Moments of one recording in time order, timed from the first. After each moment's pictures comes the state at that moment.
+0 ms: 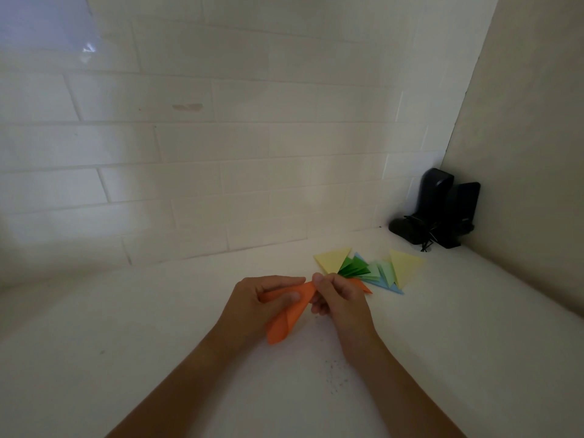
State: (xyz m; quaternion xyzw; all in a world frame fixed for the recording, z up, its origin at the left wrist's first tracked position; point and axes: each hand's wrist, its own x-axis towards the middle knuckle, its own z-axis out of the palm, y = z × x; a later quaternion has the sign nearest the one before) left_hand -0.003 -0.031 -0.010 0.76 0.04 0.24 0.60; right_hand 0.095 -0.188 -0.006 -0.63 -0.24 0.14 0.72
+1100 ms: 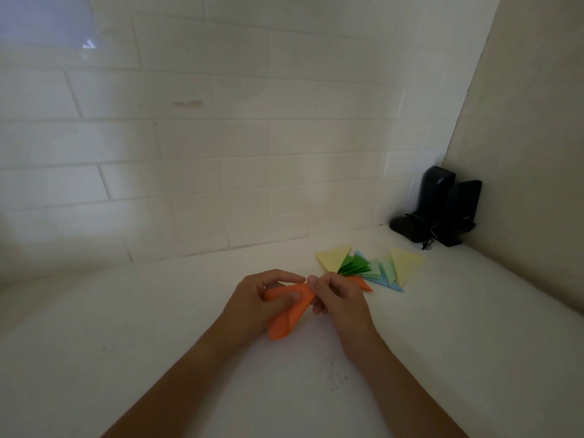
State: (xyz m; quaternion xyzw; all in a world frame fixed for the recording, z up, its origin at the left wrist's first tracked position) left_hand -0.003 -0.032 -0.005 0.77 0.04 0.22 0.61; right_hand 0.097 -0.187 -0.009 -0.65 -0.27 0.14 0.70
